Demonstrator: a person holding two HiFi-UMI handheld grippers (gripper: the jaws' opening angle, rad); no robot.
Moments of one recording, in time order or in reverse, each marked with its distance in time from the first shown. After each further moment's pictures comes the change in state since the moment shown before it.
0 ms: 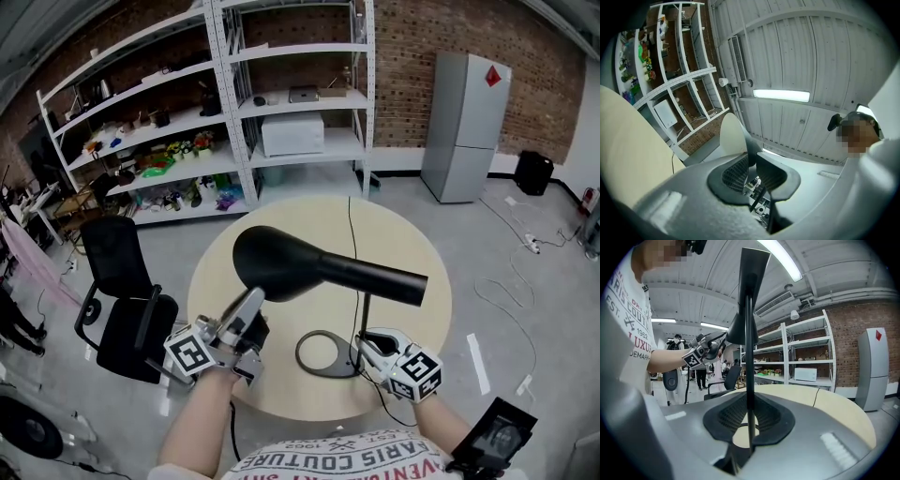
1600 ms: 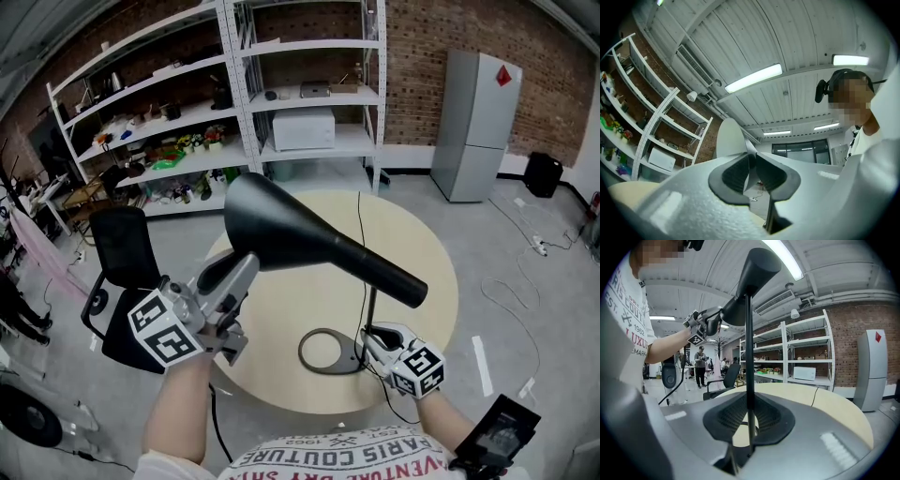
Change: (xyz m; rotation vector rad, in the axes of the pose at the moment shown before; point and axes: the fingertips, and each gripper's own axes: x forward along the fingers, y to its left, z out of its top) left arm 0.032 -0.080 0.057 0.549 0.153 0.027; right arm 0.004 0.000 -0.002 -0.006 0.029 -0.015
